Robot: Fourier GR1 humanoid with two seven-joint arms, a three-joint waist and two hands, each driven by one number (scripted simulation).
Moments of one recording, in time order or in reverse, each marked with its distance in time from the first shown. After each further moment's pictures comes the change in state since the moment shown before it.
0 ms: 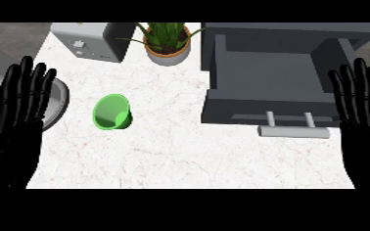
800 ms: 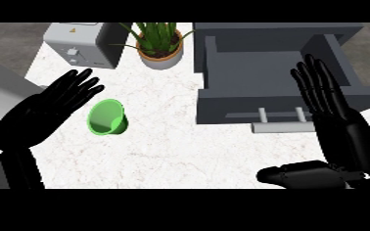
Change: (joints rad) left arm -0.165 0.284 0.017 0.497 0.738 -0.729 0.024; right arm -0.072 -0.033 0.062 0.076 -0.050 0.093 0.105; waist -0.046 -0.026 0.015
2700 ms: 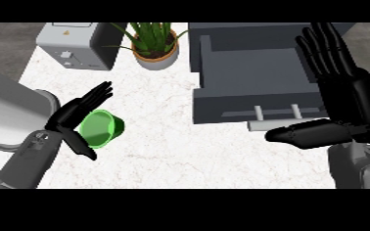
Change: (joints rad) left arm -0.359 -0.017 -0.064 1.174 -0.813 0.120 -0.790; right arm -0.228 -0.044 -0.124 0.174 -0.071 0.061 0.009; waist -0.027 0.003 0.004
